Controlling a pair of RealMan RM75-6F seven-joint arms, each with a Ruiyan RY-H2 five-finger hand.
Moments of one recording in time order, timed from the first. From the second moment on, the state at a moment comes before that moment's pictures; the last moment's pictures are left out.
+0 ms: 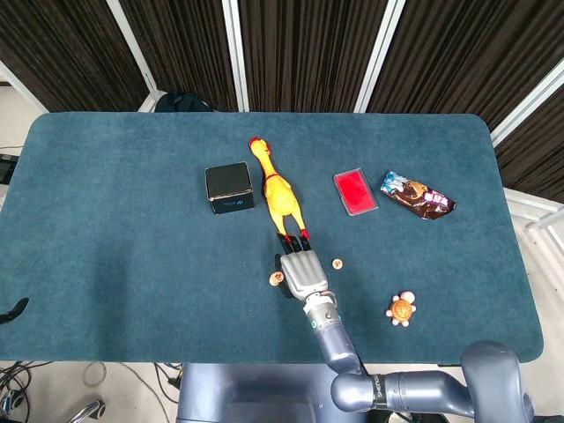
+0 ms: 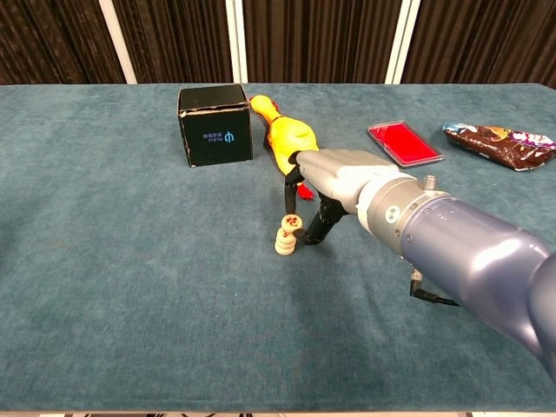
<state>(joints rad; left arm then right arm) -0.03 -1.03 -0.11 -1.73 1.32 1.47 -0.03 0.84 -1.89 0.29 -1.60 -0.70 1.18 -0.84</state>
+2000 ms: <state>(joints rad) -0.03 -1.03 -0.10 -1.72 1.32 1.48 -0.02 0.83 -1.79 0.27 -1.62 -0.72 1.22 -0.81</state>
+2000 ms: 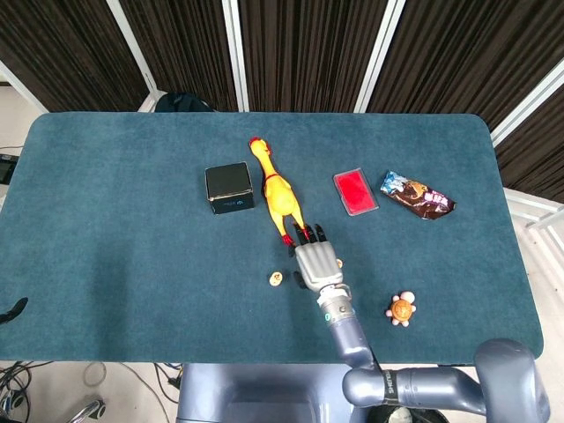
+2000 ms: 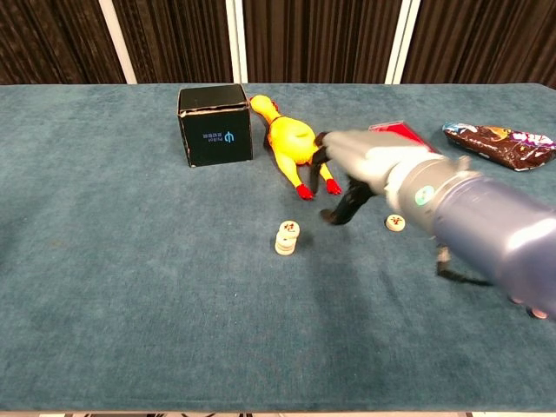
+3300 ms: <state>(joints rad) -0.03 -1.03 -0.11 -1.72 1.31 1.47 -0.02 0.69 -1.74 0.16 -1.44 -0.80 1.15 -0.64</state>
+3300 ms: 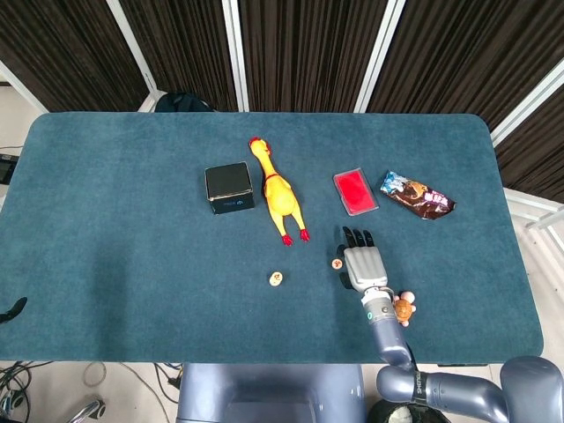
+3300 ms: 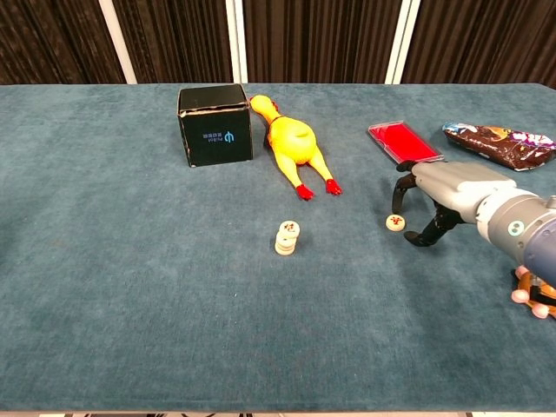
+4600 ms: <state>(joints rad) -0.03 -1.03 -0.11 -1.72 1.31 1.47 -0.02 0.70 -1.74 0.21 -1.50 -0.80 1.15 -0.69</state>
